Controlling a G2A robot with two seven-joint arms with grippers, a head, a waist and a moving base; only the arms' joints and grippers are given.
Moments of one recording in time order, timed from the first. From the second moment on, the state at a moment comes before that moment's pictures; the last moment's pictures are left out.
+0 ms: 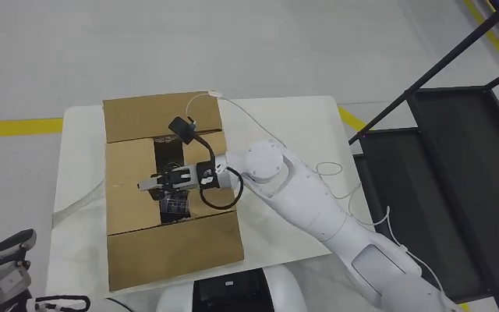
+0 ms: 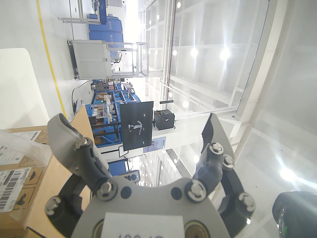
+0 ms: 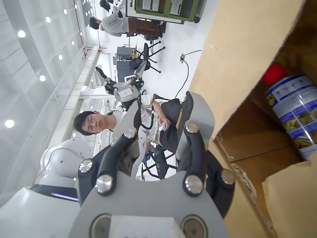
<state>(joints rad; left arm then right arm) 2.26 -1.72 -2.01 -2.35 -0.37 -0.48 -0.13 -0.83 -1.43 0.80 -1.50 0.26 0.10 0.91</state>
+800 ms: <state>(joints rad) 2.26 -1.72 -2.01 -2.35 -0.37 -0.48 -0.13 -0.78 -1.47 0.68 -1.40 0.12 0.36 0.77</state>
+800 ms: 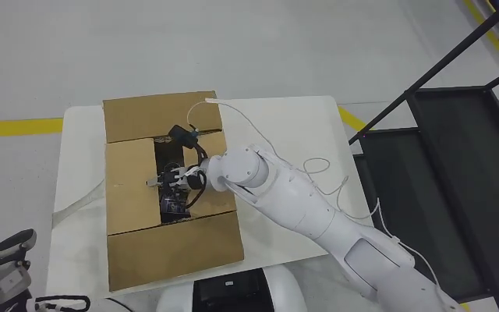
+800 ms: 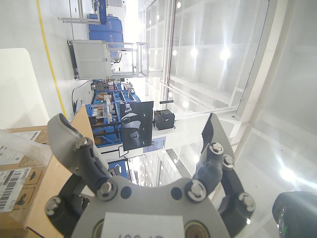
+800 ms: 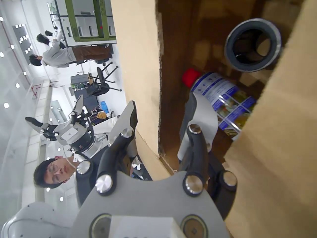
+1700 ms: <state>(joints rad) 2.23 -1.72 -2.02 -2.35 -0.37 -0.46 -0.13 -0.77 -1.50 0.74 -1.34 0.36 0.05 0.94</state>
